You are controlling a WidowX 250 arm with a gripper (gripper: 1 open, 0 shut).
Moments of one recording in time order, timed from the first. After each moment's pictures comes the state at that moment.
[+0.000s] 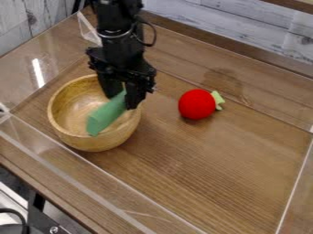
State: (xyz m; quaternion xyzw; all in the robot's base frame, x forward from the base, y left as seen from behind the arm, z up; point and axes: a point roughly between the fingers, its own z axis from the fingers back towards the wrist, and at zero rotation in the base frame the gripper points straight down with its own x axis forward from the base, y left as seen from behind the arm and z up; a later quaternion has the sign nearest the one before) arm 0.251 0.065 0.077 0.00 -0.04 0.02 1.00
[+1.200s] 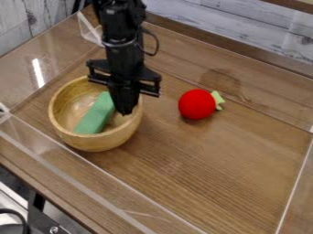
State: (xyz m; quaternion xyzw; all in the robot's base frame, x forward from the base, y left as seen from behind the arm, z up) arm 0.250 0.057 0.059 -0.01 -0.01 0.10 1.00
